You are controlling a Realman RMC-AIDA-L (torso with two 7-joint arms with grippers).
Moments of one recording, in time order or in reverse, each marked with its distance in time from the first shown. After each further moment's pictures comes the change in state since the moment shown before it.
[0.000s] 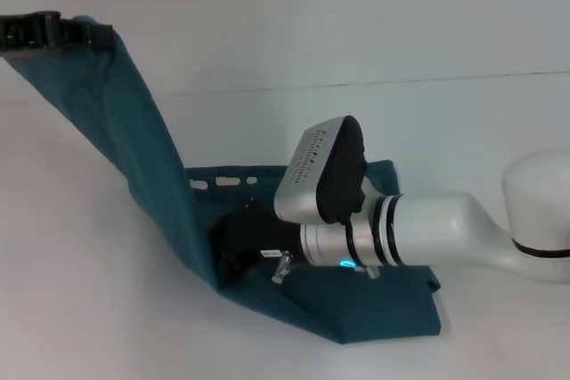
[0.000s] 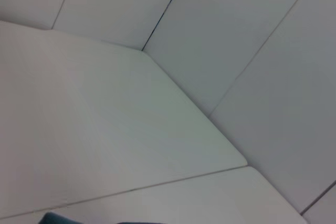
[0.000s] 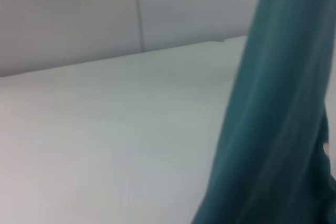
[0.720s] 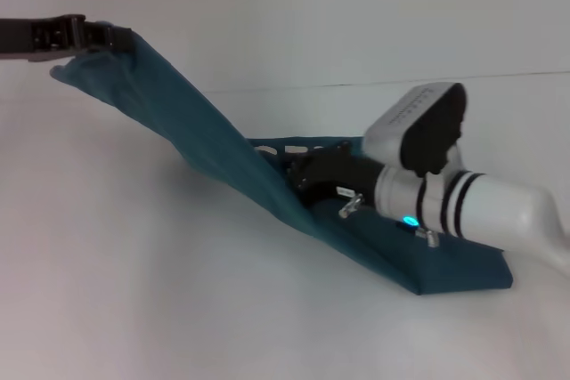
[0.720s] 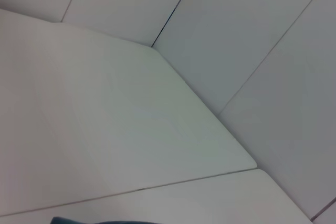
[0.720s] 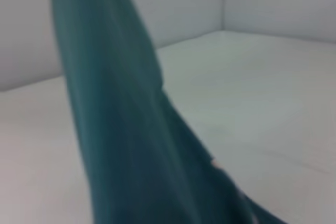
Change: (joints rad) left arm -0.020 -0.010 0.041 -0.066 0.003 -0.095 -0.002; right arm -0.114 -0.005 0.313 0.002 -0.001 0.089 -0.116
